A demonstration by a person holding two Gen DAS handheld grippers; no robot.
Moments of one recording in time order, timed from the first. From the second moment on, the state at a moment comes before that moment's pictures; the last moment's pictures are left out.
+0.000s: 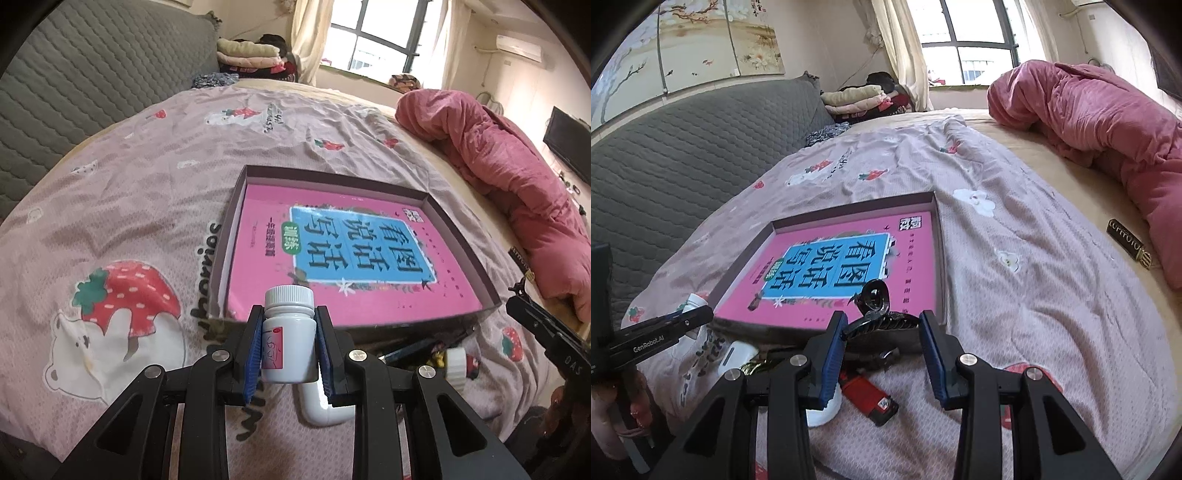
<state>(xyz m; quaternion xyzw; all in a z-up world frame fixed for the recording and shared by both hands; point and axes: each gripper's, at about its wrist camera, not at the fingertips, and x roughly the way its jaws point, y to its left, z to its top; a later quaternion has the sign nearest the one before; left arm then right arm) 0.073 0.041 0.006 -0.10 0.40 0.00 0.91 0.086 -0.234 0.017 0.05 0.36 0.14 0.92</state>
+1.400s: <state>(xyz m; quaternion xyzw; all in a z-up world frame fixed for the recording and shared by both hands) 0.171 0.046 -0.012 -0.09 0.45 -0.03 0.89 0.148 -0.176 -0.003 -0.05 0.45 0.08 0.89</state>
